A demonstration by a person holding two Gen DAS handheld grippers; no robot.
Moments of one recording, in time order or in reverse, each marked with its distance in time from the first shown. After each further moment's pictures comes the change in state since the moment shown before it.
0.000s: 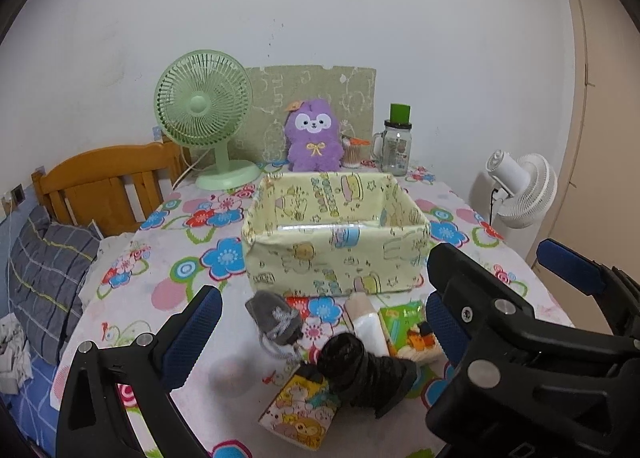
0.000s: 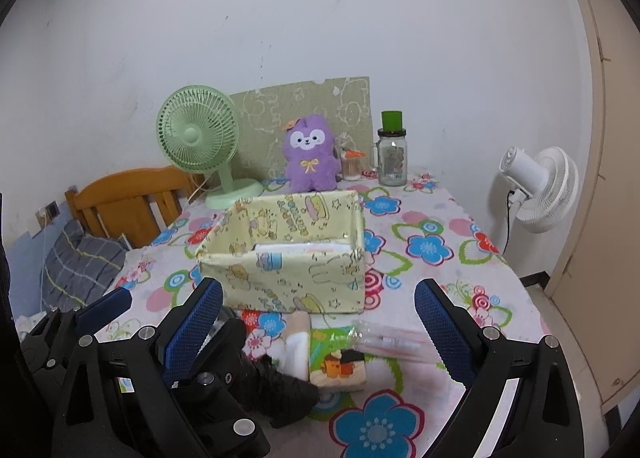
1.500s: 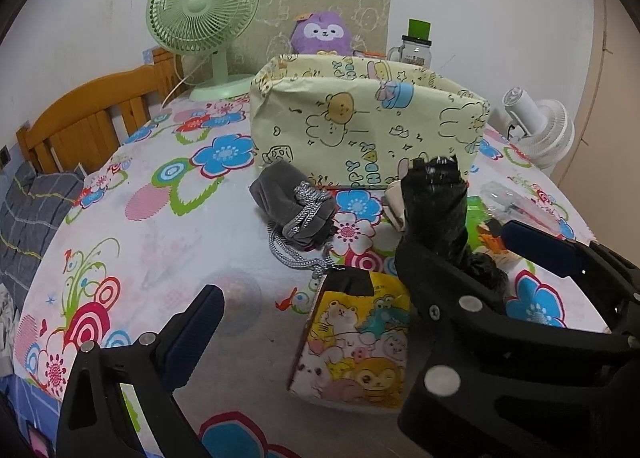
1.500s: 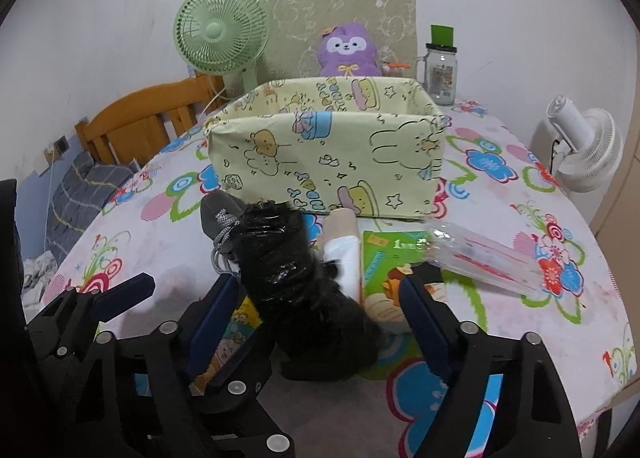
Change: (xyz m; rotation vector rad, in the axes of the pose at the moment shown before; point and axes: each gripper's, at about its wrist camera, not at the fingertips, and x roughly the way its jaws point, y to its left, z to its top) left arm 0.066 0.030 -0.064 -0.013 0.230 -0.019; right arm 0.080 0.032 -0.063 -0.082 0.247 0.077
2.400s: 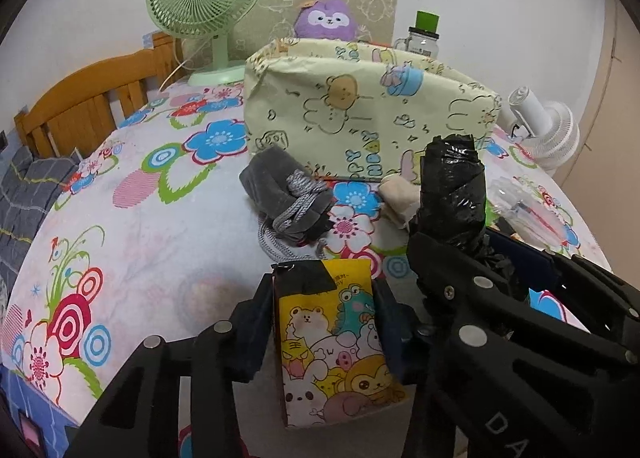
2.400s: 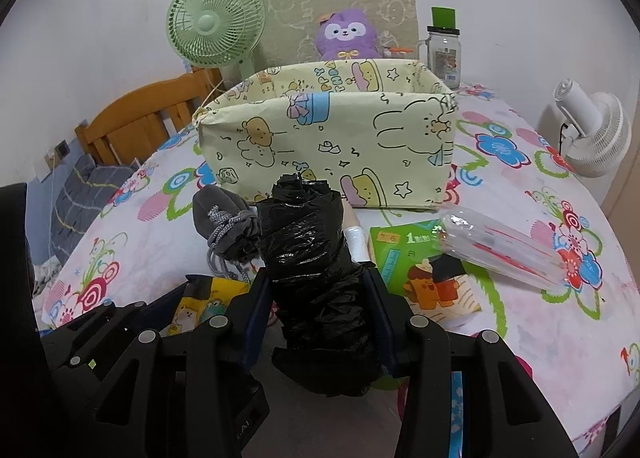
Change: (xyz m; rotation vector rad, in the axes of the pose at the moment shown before) left arm 0.009 -0.004 0.002 -0.031 0.029 -0.007; right arm 0.008 -0.007 -0.002 0.049 0.015 0.030
